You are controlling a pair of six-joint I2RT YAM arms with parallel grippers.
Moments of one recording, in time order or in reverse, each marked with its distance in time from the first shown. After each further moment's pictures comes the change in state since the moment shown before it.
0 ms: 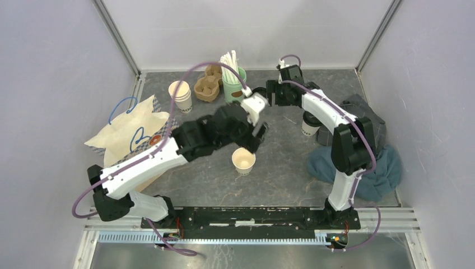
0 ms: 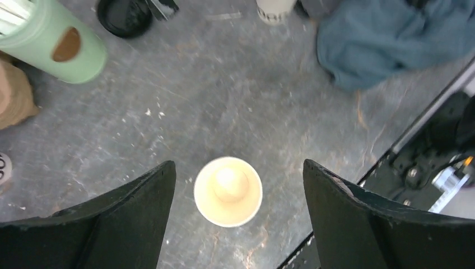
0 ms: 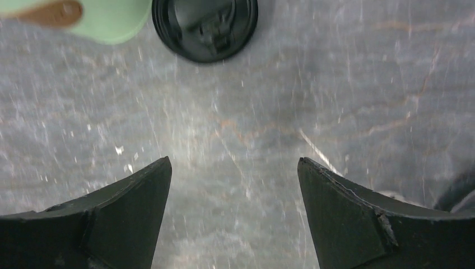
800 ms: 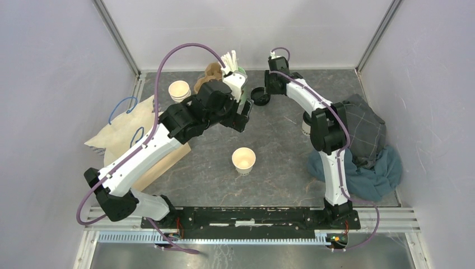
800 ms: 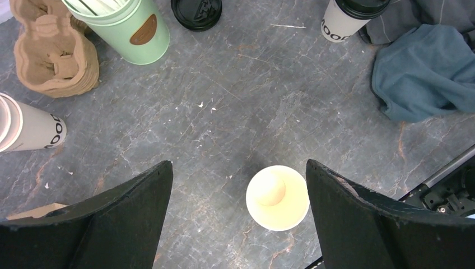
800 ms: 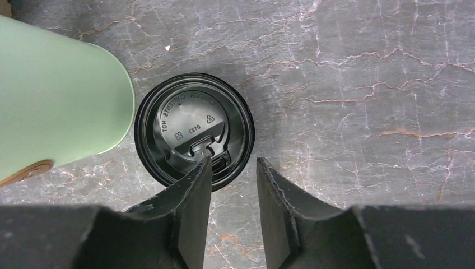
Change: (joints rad) left arm 0.251 0.027 0.169 -0.125 0.051 0.002; right arm 0.000 0.432 0.472 0.014 0.107 0.013
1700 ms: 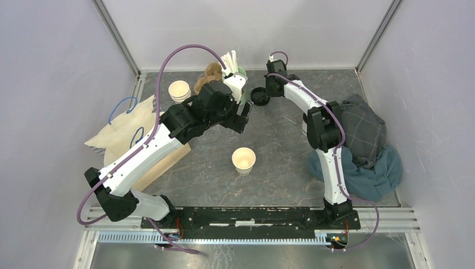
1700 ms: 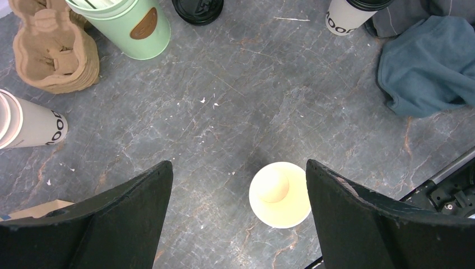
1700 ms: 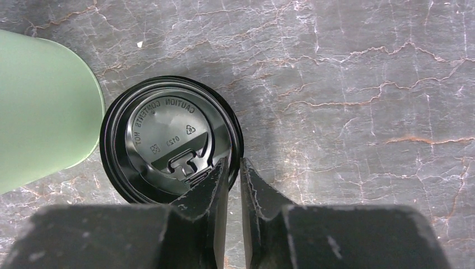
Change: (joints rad) left arm 0.005 0.000 -0.019 -0.004 0.000 0.008; right arm -0.002 0.083 0.042 -0.007 0.028 -0.007
